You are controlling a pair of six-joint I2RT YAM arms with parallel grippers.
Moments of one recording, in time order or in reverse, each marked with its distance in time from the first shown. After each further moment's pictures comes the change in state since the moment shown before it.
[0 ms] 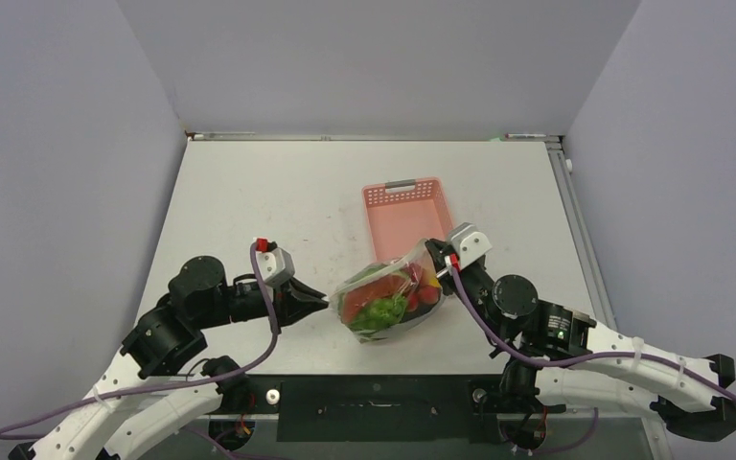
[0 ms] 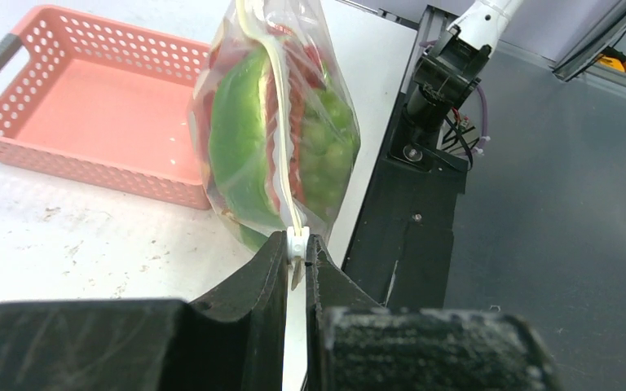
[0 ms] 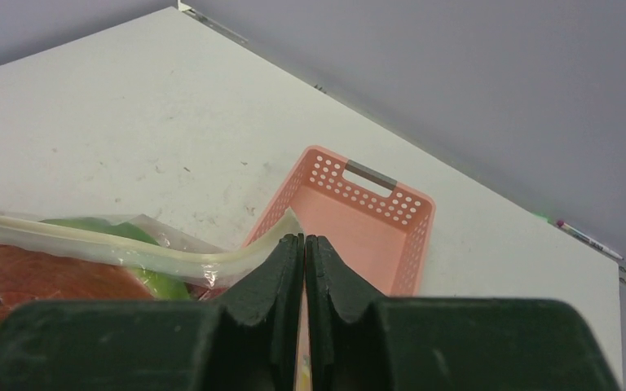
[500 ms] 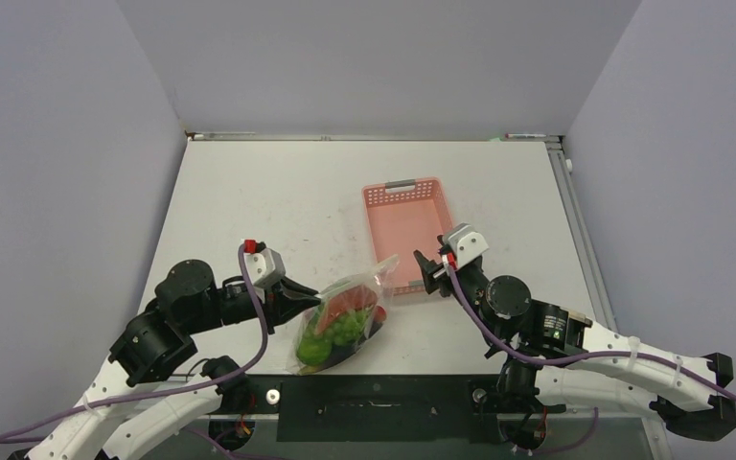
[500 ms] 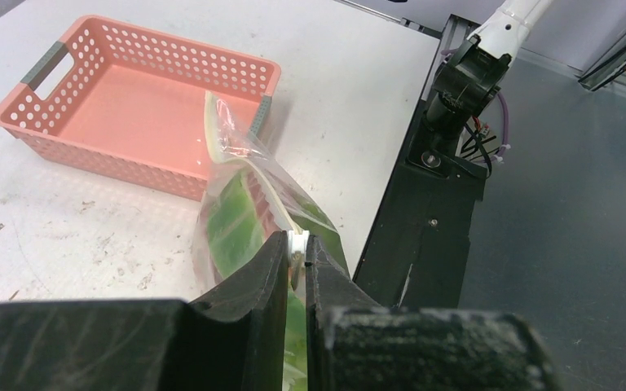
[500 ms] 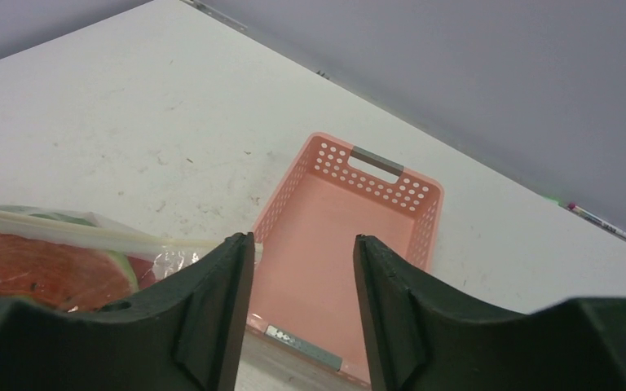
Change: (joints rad) left arm 0.000 -0.035 0.051 -0.060 -0.071 0.021; right arm 0.000 0.020 -0.018 -0.015 0.029 0.052
